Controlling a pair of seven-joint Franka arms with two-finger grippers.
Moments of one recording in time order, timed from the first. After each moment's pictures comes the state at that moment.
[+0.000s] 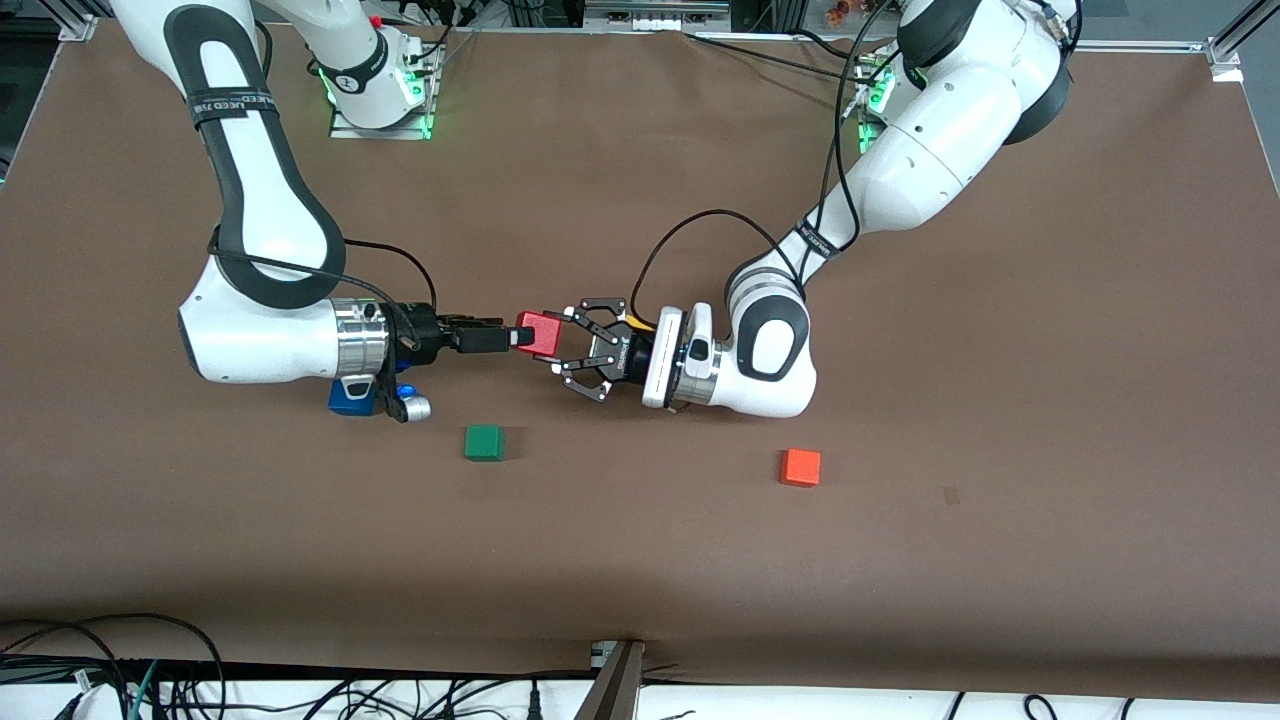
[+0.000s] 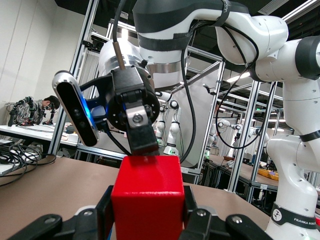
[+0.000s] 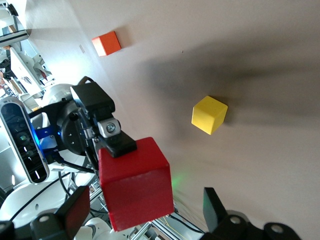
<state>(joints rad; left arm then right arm) -0.24 1.06 -0.50 -1.23 -1.58 2.02 2.10 0.32 0.47 -0.06 -1.67 1.06 1.82 0.09</state>
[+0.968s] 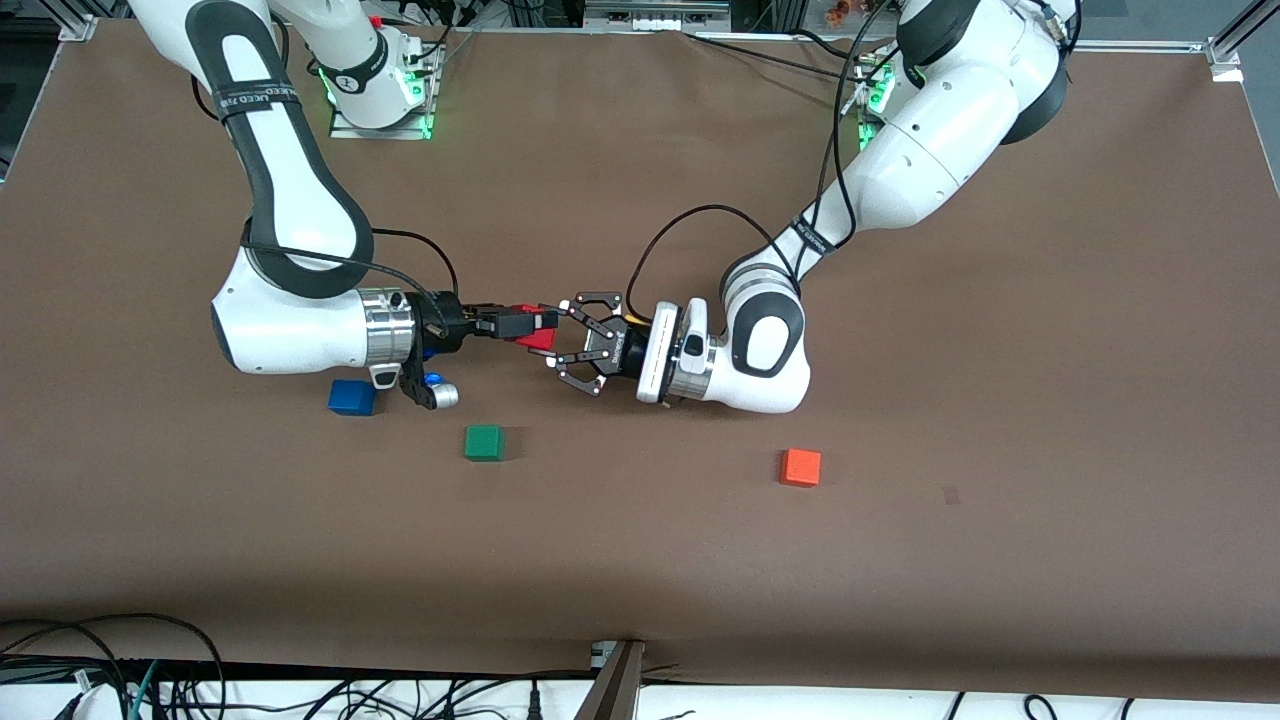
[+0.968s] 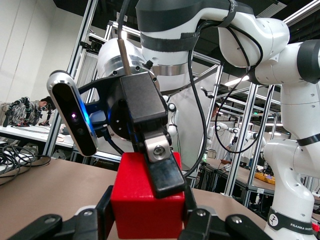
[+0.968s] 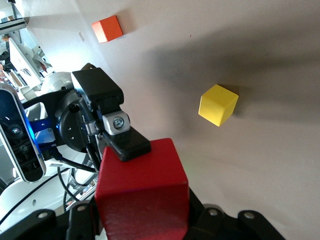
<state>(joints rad) -0.24 1.06 -0.52 -1.24 -1.59 2.02 2.10 0.33 0.46 -0.03 -1.69 1.07 1.84 0.08</state>
